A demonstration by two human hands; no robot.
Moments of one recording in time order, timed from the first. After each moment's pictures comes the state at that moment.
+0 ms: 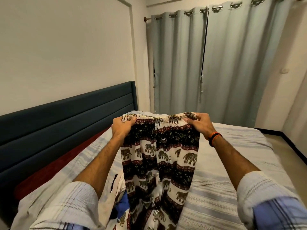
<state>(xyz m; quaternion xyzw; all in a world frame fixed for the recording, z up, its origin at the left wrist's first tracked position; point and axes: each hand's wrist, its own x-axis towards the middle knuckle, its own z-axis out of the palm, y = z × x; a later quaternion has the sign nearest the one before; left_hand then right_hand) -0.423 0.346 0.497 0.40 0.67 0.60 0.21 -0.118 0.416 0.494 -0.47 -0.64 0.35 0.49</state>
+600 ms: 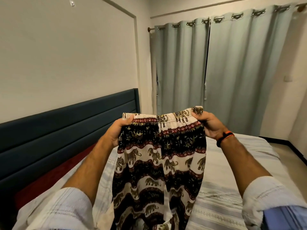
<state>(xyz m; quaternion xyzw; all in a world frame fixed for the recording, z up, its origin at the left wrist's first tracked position) -0.438 0.310 0.542 0.41 0.43 0.58 0.55 -0.120 0.417 0.541 -0.23 -0.52 0.70 0.43</state>
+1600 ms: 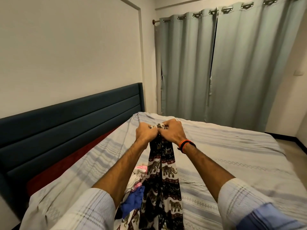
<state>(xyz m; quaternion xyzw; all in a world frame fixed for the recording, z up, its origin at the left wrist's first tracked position) -0.360 0.343 0.498 0.44 0.70 0.49 0.27 -0.241 0.375 0.498 -0.48 -0.77 0.20 0.38</state>
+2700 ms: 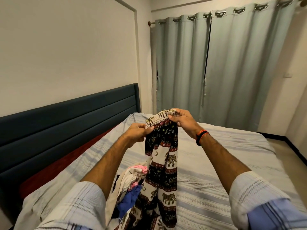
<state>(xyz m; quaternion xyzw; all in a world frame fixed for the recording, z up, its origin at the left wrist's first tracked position) -0.394 0.316 0.509 0.52 0.58 0.46 0.44 -0.185 0.387 0.526 -0.32 -0.67 0.49 0.45</state>
